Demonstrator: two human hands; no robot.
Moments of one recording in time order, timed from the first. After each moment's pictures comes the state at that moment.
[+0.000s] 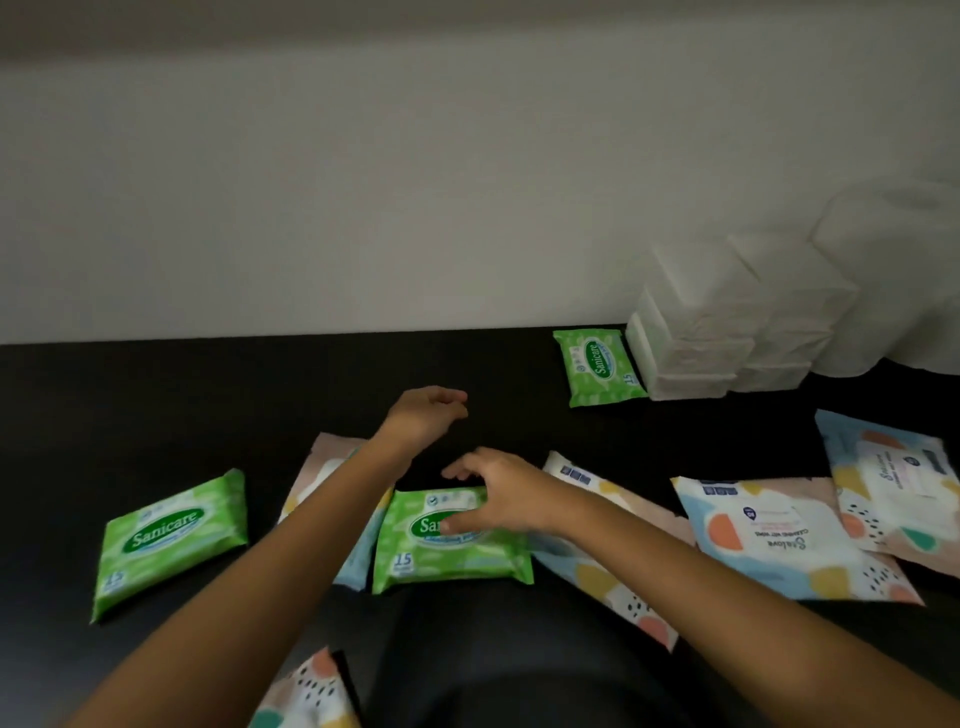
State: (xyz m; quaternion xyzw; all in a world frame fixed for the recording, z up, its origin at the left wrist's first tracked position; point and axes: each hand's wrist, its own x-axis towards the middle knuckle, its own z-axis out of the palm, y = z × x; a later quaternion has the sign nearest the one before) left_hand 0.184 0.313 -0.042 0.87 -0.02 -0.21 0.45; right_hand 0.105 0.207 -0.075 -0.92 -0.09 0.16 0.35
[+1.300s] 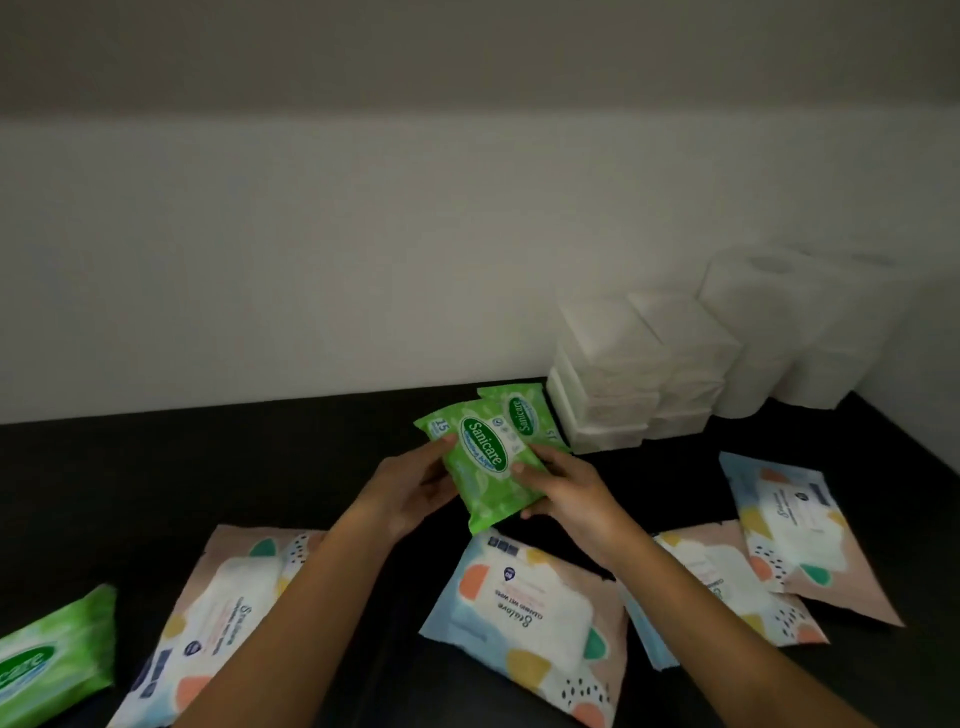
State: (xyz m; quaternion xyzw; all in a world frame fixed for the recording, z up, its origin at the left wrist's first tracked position) left_hand 0.184 0.248 -0.055 0.54 0.10 -0.36 0.75; right_hand 0.093 0.103 -0.070 -0.64 0.22 -0.05 0.73
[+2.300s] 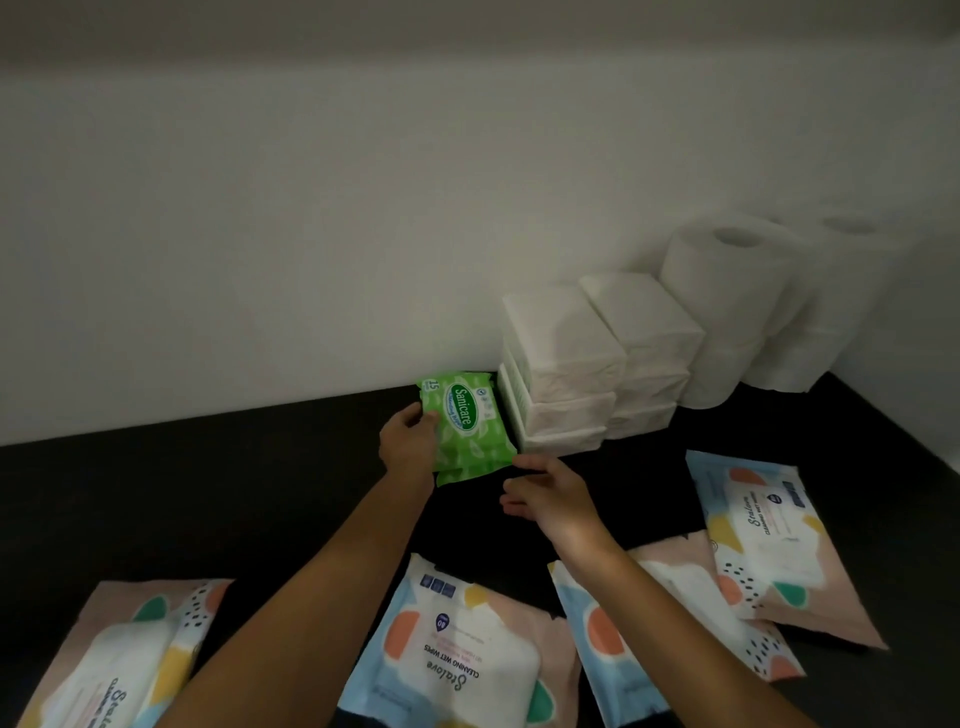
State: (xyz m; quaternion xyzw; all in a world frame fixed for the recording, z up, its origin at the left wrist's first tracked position) left_hand 0.243 0.130 -0.109 0.73 0.12 -0.13 0.66; right_hand 0.105 0.051 -0.100 -0.60 0.32 -0.08 0.73
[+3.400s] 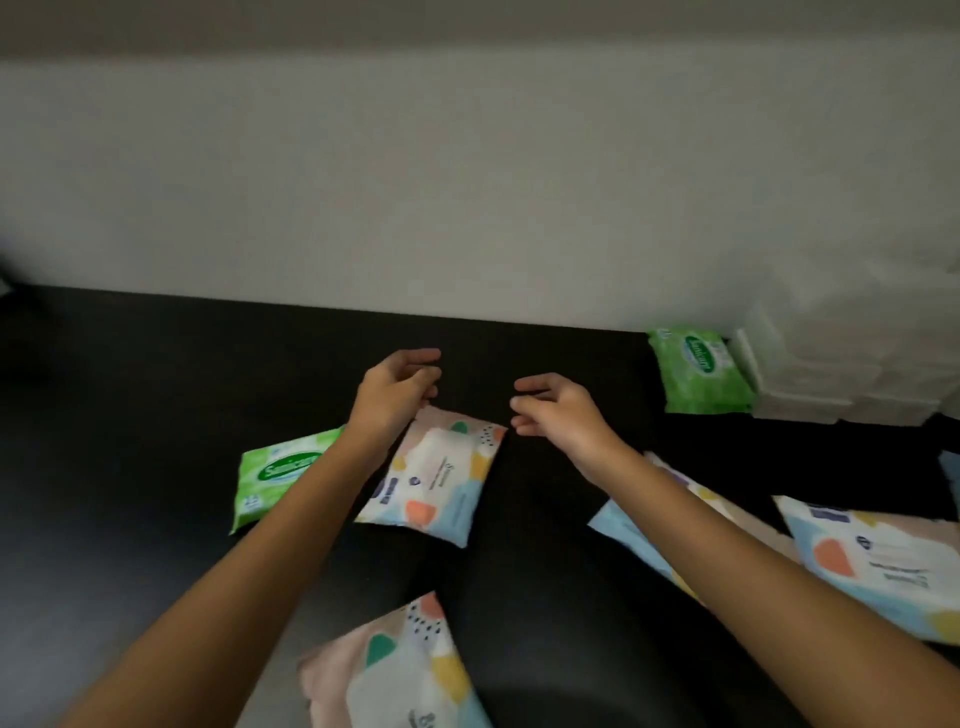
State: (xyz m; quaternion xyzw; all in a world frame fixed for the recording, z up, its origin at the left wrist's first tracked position) left_hand 0.175 0.439 -0.031 0.79 0.03 -0.05 0.61; right_hand 0.140 0.263 -0.049 -0.75 0.14 0.04 0.64
